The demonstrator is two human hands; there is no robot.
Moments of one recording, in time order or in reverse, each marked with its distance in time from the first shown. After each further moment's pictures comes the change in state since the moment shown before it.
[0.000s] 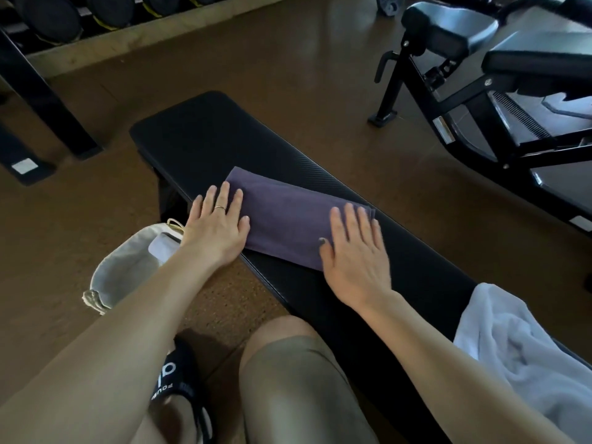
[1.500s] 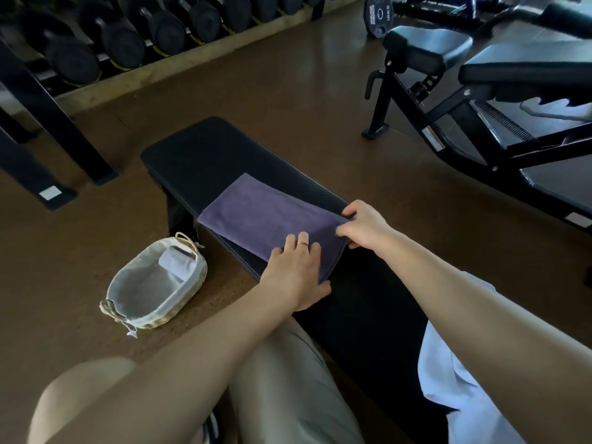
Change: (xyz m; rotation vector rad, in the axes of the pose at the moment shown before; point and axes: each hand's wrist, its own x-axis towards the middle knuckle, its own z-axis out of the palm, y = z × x) left_hand -0.081 0.141 -0.016 0.087 0.008 0.355; right_hand 0.039 0.052 -0.059 0.762 -0.273 0.307
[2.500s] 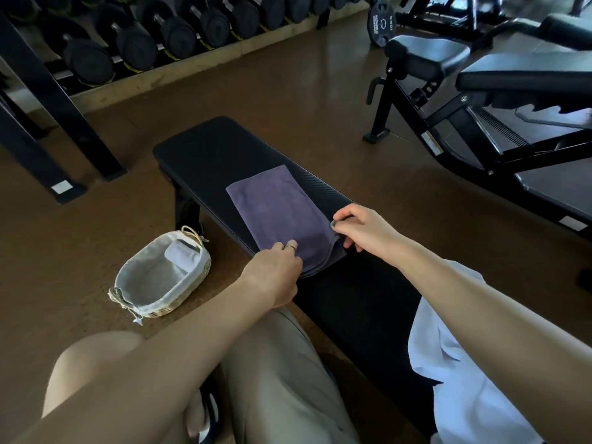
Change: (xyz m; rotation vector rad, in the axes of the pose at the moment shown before) left_hand -0.048 -0.017 -0.012 0.110 -0.041 0.091; right_hand -0.046 0.013 -0.002 0.035 -0.080 -0.197
